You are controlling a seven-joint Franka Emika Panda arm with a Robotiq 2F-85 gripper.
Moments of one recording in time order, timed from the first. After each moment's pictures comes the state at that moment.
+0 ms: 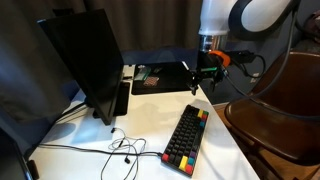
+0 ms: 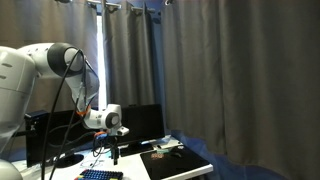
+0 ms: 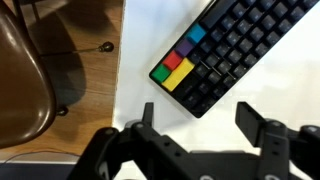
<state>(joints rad) 0.45 0.26 0.18 -2.20 -0.03 2.47 0.87</state>
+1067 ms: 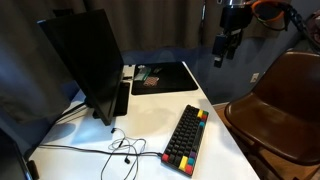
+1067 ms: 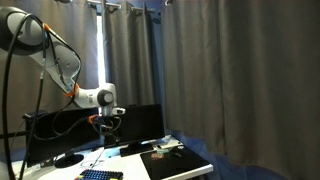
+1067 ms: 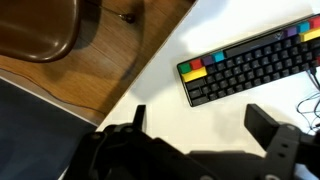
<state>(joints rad) 0.36 -0.09 0.25 -2.29 -0.02 2.23 0.36</state>
